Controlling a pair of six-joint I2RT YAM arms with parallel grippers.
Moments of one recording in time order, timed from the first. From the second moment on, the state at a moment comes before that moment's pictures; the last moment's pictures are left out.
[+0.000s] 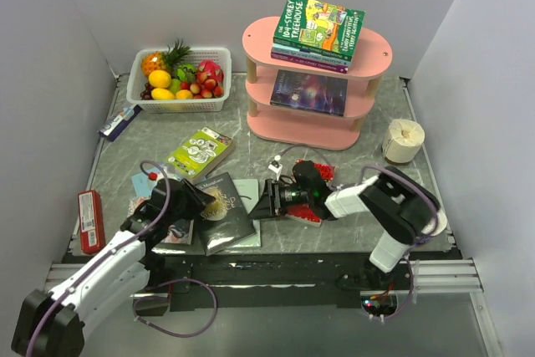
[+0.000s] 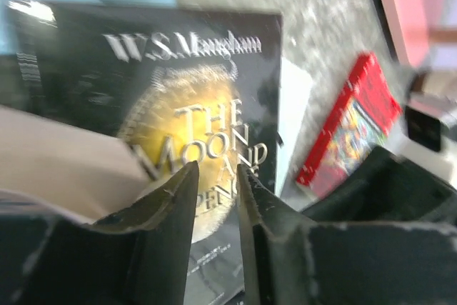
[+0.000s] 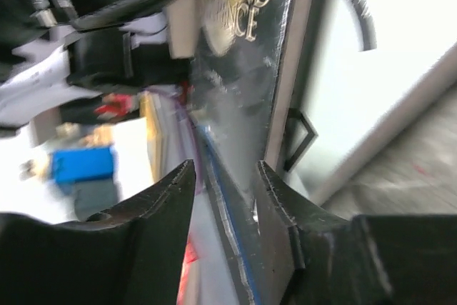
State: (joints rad) left arm -0.44 0.74 0.25 -0.15 0.05 -1.09; right arm 0.73 1.71 0.52 0.73 -0.77 0.95
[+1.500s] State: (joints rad) left arm -0.91 1.01 0.61 -1.04 -0.43 -1.60; right arm 0.84 1.48 0.69 0.12 -0.19 0.65
